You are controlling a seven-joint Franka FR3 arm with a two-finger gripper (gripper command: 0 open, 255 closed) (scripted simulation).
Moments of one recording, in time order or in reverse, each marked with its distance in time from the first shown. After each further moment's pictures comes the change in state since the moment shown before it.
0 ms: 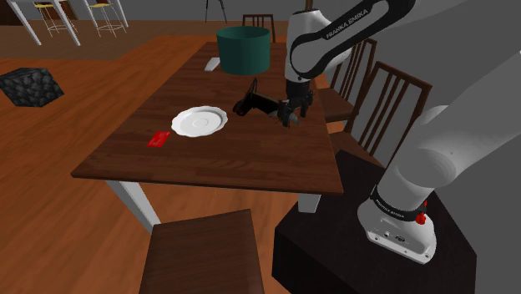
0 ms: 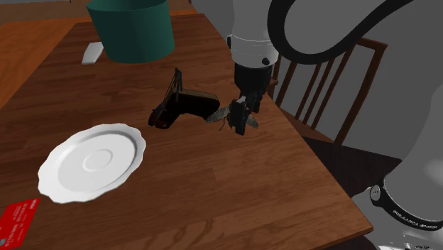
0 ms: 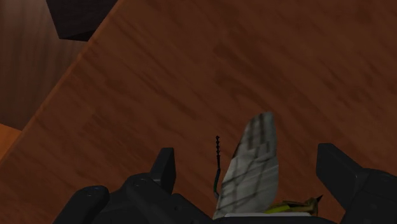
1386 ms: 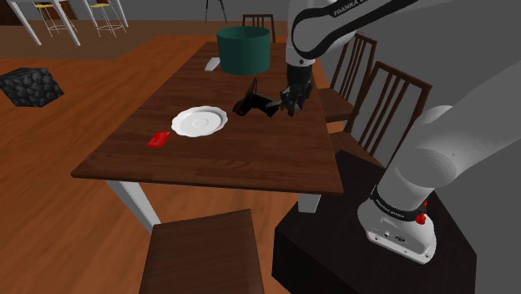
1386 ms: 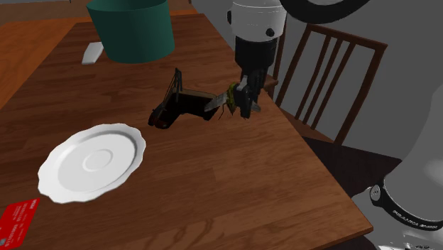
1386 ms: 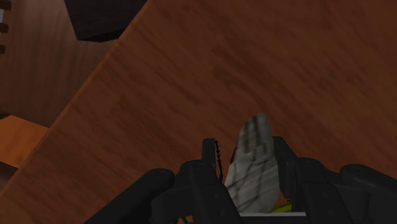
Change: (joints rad) arm 0.000 -0.067 0.004 0.075 0.000 -0.142 0.003
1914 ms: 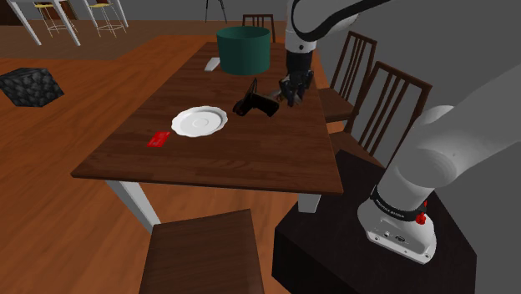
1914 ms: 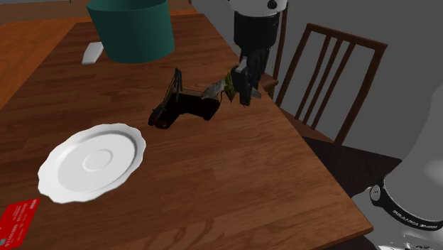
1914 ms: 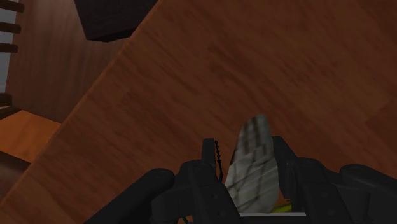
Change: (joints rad) arm 0.004 -0.027 0.008 0.079 0.004 -0.106 0.008
